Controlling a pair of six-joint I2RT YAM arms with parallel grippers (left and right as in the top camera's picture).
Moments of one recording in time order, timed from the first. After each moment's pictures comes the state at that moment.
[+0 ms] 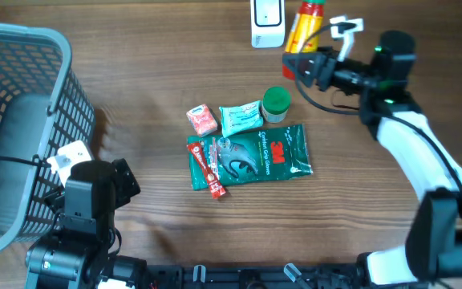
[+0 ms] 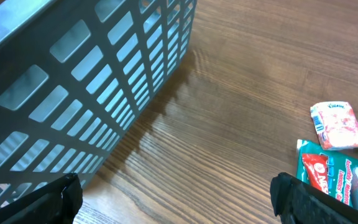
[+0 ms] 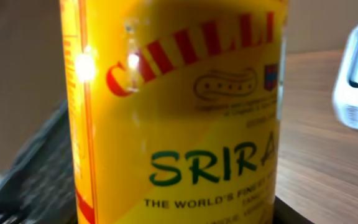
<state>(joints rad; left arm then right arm) -0.19 0.67 0.89 -1.10 -0.47 -0.47 0.08 1.66 1.06 0.28 -0.93 0.47</state>
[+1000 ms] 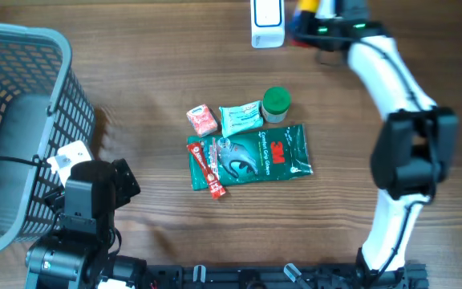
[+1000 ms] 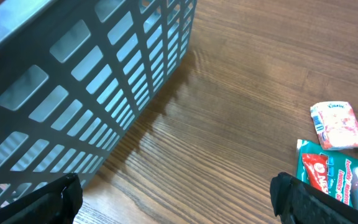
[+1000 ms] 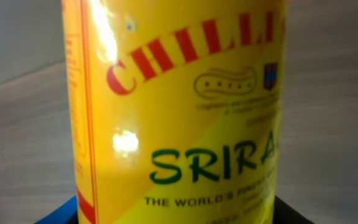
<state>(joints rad) -0.19 0.67 0.89 -1.10 -0.47 -0.47 0.07 2.15 1.83 -0.55 -0.26 0.35</state>
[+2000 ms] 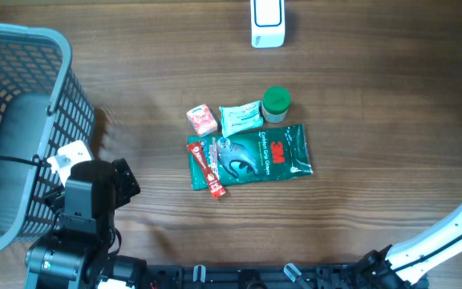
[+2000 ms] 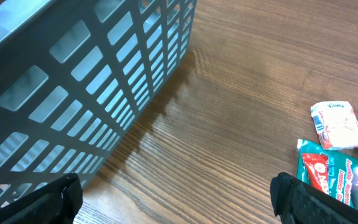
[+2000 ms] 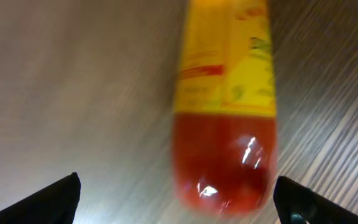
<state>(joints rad) -0.19 0.67 0.89 -1.10 -0.47 -0.47 -0.81 2.18 1.80 -0.77 0.02 0.23</state>
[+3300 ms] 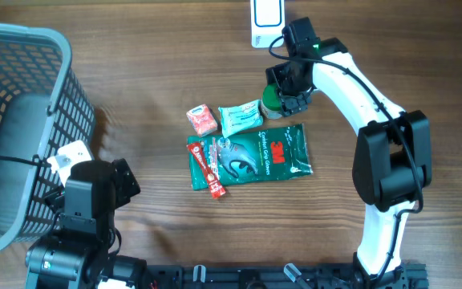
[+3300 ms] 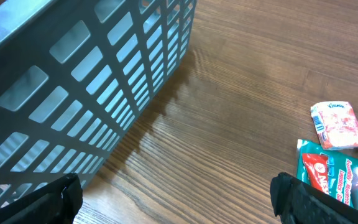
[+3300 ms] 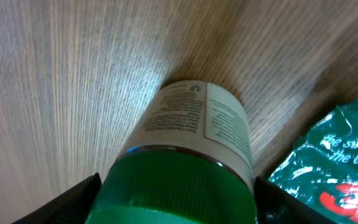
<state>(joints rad) -0.19 0.67 0.89 -1.10 -0.47 -0.47 0.31 2.13 1.69 -0.90 -0.21 1.45</state>
